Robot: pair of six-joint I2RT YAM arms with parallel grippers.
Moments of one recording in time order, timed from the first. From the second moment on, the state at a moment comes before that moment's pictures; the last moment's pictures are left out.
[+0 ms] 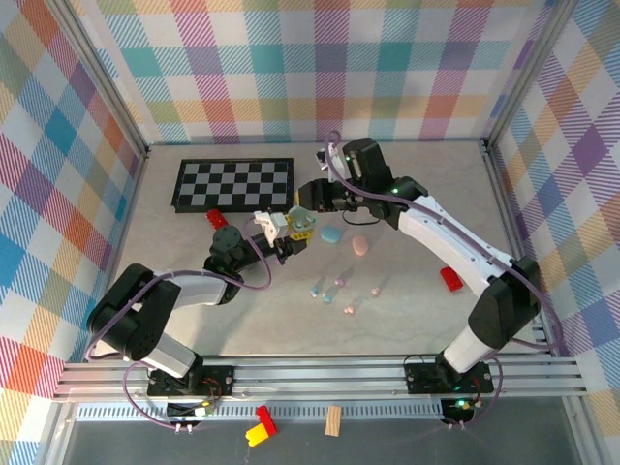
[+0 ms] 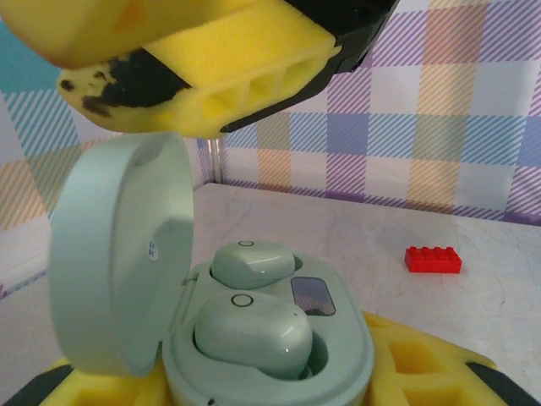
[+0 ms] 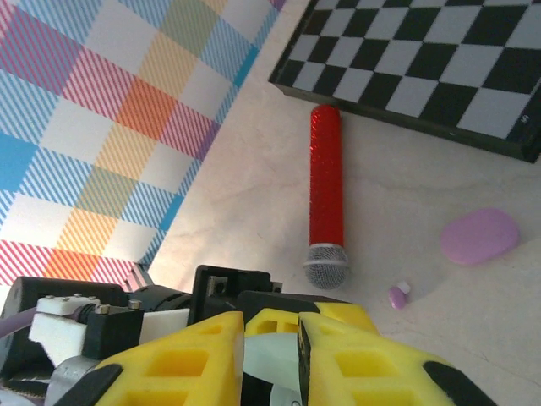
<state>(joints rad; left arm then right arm) -0.50 1.51 0.50 1.10 0.60 0.02 0.65 1.61 1.51 -0.50 -0.50 0.51</state>
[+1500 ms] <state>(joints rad) -0.56 1.44 0.55 1.07 0.55 -0.12 0.48 1.43 1.02 0.00 -0.78 1.01</state>
